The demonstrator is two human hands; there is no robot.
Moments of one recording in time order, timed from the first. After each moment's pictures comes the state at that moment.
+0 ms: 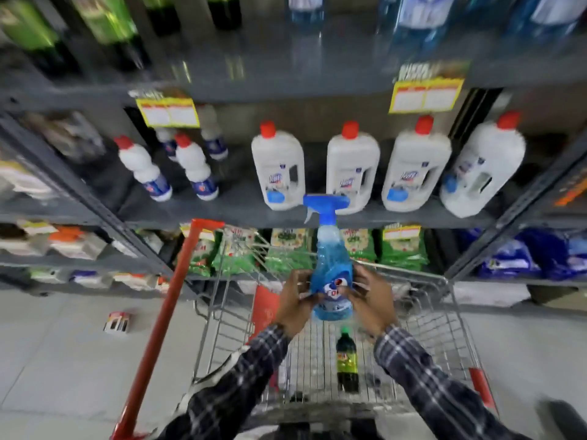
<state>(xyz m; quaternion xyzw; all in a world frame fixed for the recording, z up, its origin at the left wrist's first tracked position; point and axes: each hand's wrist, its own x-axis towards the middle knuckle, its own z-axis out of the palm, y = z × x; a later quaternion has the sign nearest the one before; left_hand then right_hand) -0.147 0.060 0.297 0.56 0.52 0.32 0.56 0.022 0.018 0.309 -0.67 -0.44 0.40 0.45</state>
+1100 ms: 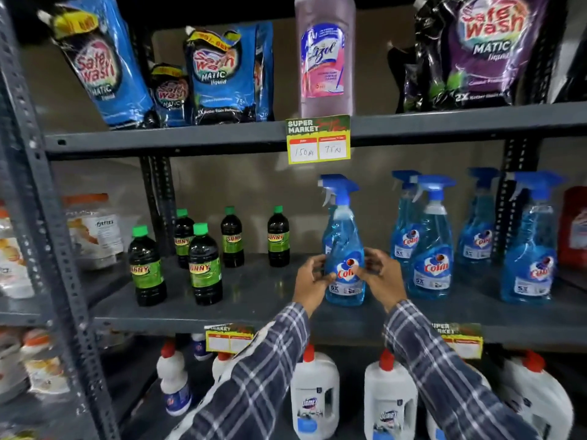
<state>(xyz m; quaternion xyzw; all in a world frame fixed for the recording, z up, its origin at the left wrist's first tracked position) -0.115 0.358 0.633 0.64 0.34 0.53 0.43 0.047 0.316 0.641 -0.49 -0.56 0.18 0.65</state>
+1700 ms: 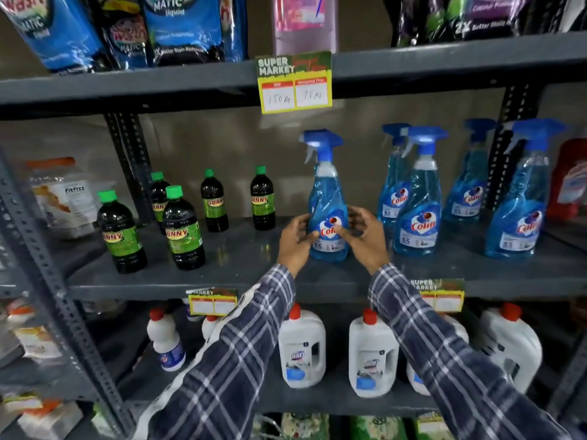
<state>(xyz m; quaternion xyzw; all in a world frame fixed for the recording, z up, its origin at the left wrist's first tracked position) -0.103 0.371 0.632 0.64 0.34 0.54 0.42 0.053 0.333 0.632 -0.48 -0.56 0.18 0.65</state>
